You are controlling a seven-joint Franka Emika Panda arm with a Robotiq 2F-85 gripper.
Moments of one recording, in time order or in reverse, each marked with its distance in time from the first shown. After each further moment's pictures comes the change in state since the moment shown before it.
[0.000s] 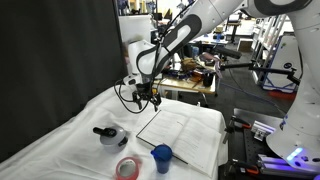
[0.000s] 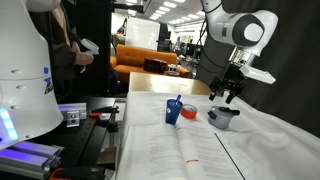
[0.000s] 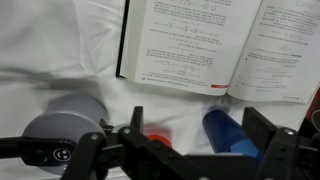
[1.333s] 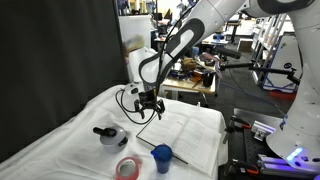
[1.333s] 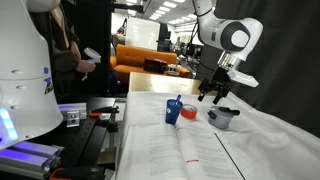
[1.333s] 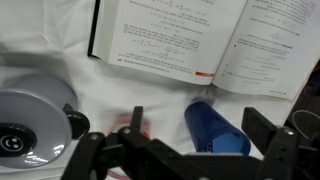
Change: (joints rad) arm 0.007 -0.006 0.041 -0.078 0.003 0.023 -0.032
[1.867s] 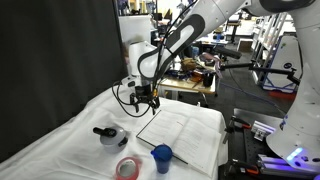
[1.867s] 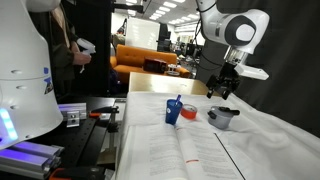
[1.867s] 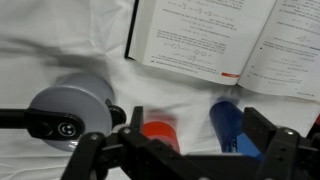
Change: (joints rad) arm -0.007 -0.020 -0.008 0.023 0.007 0.071 -0.001
